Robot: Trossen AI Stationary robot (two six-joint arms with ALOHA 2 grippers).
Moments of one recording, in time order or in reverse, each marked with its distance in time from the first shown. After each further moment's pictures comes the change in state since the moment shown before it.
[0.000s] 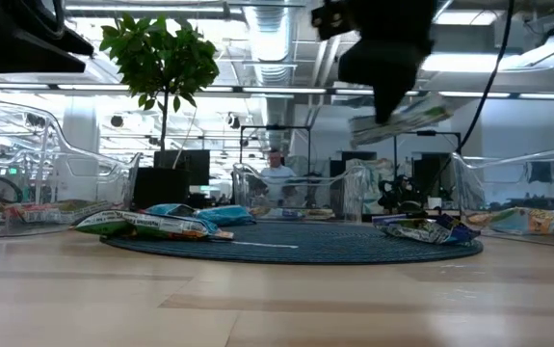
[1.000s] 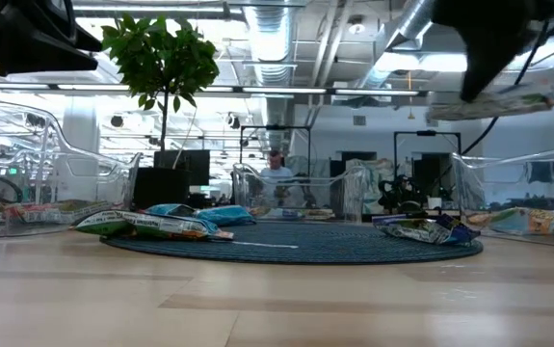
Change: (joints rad) left arm 0.045 0.000 0.000 -0.007 -0.053 0.029; right arm 0.207 -0.281 -0.321 0.002 -0.053 0.495
